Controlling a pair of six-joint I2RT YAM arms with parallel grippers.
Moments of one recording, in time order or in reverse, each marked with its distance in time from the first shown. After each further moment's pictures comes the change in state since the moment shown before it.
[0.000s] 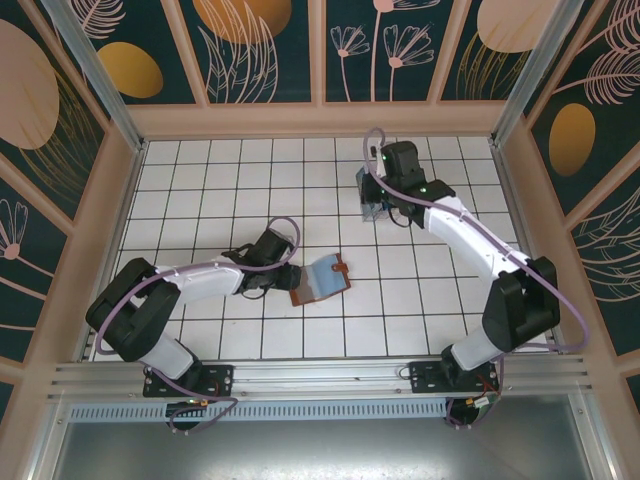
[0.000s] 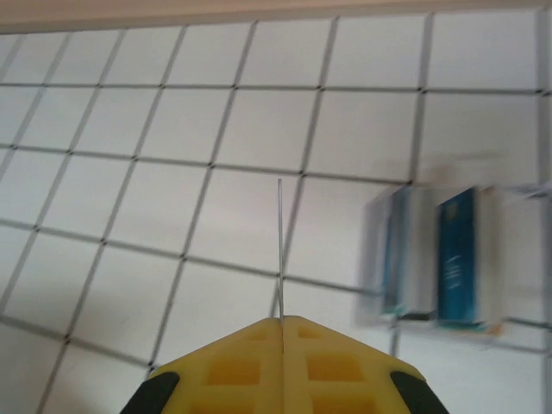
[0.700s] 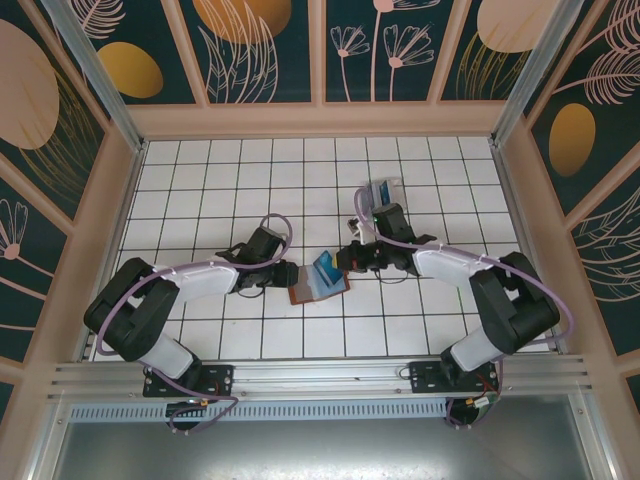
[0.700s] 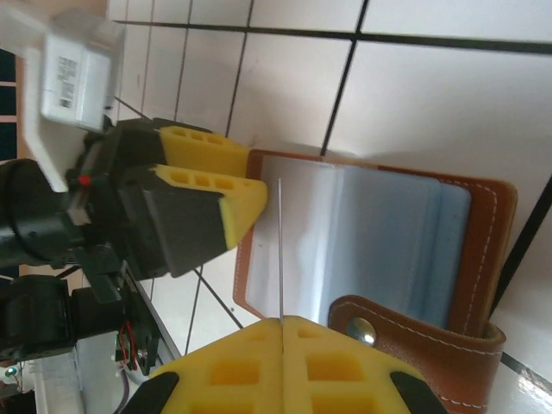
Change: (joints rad) left arm 0.047 -0.007 -0.036 0.068 0.086 -0.028; right arm 0.071 0.020 -0.497 0.350 -0.649 0.244
